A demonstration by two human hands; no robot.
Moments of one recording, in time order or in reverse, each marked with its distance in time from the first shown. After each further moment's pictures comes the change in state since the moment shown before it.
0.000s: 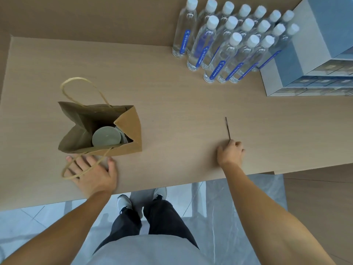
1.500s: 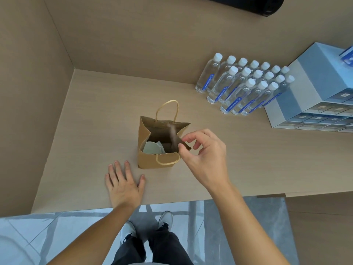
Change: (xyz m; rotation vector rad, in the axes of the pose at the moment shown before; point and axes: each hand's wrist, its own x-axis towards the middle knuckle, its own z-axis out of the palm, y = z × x) left_hand 0.004 -0.030 -0.031 -0.039 -0.139 0.274; right_hand -0.235 -0.179 -0.092 0.556 0.207 -0.866
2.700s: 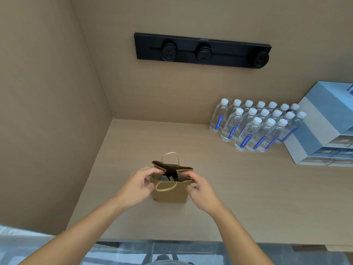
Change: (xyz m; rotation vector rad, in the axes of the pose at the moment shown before) left_hand 0.024 0.037 -0.202 -0.696 -0.175 0.394; right_hand 0.006 0.044 0.020 0.323 -0.521 0.184
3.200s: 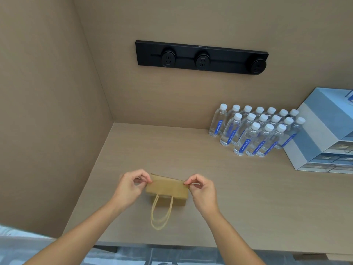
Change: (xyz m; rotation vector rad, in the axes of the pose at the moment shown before) left_hand 0.002 -0.015 0.005 -0.065 0.287 0.014; right_hand 0.008 0.017 0.005 0.265 0.338 0.017
